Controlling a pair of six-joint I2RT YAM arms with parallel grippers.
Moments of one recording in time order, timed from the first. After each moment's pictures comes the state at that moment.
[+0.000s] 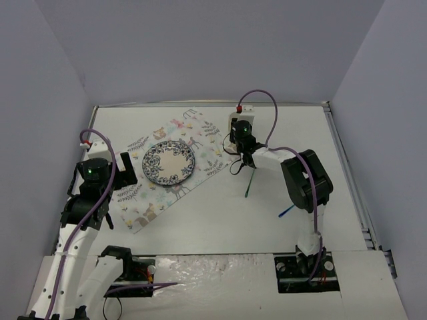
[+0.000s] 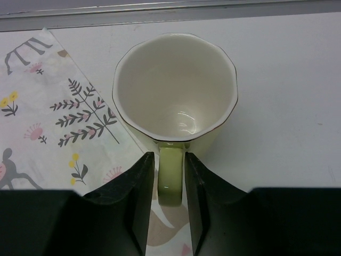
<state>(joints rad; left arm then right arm) -0.12 0.72 0.87 -0.67 -0.24 -0.23 0.49 2.01 1.22 0.42 0.43 0.24</state>
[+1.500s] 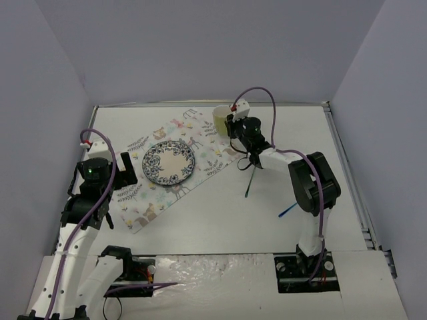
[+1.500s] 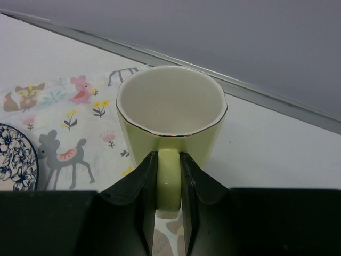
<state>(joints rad) -0.12 0.73 0.87 -0.67 -0.24 -0.23 0.45 1.94 1.15 0.65 0.01 -0.03</state>
